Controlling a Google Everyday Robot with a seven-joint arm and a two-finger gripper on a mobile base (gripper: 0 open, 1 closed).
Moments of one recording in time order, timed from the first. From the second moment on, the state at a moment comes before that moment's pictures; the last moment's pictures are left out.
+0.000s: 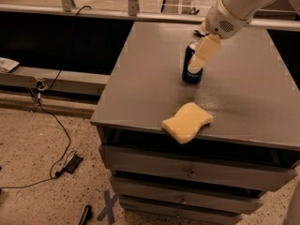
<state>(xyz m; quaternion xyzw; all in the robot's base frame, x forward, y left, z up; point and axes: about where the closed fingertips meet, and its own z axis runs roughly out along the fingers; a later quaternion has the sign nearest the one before) 0.643 -0.156 0.929 -0.58 0.77 0.06 0.25</state>
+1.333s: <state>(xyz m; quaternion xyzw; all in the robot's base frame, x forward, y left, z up) 0.640 -0.144 0.960 -0.59 0.76 0.09 0.26</state>
